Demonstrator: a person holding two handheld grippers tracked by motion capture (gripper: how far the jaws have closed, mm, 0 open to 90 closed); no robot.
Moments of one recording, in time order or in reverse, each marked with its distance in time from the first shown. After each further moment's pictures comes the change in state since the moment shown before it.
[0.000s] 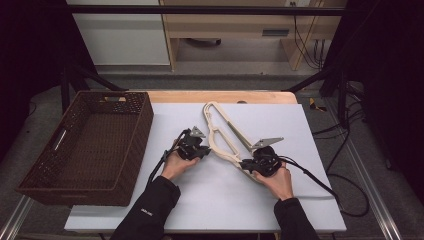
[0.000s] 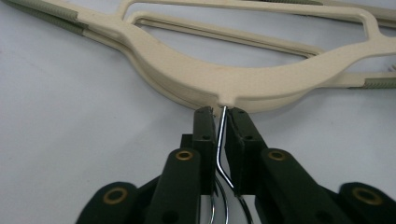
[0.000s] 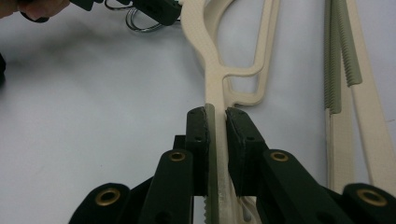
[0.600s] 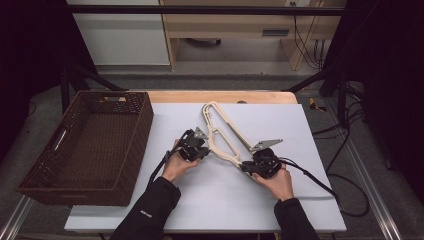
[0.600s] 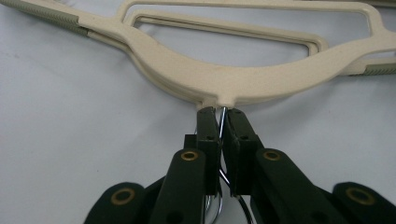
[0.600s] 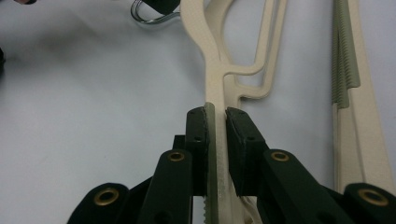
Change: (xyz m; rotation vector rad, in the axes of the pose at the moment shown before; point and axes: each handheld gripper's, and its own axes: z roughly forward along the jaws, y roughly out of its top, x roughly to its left) left arm -0.013 0.008 -0.008 0.060 0.071 0.056; right arm 0.003 -0.004 0.000 0.012 0.006 -0.028
